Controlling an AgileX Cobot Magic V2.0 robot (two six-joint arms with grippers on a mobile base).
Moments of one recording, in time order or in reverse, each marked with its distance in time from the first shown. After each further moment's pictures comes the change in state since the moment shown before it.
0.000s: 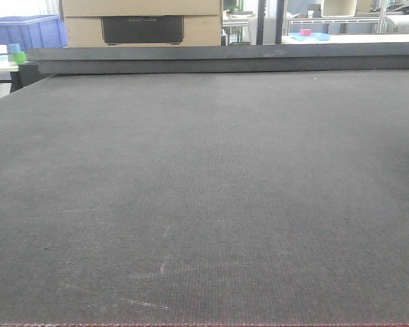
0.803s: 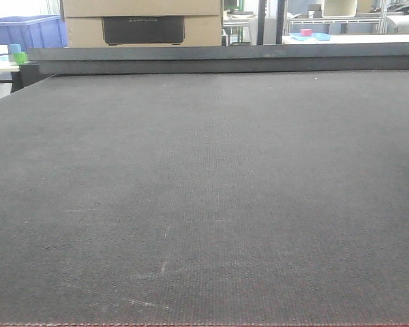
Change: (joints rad) left arm 0.000 -0.275 0.020 0.036 -0.107 0.000; right arm 0.127 -0.447 0.141 -0.030 -0.166 0.006
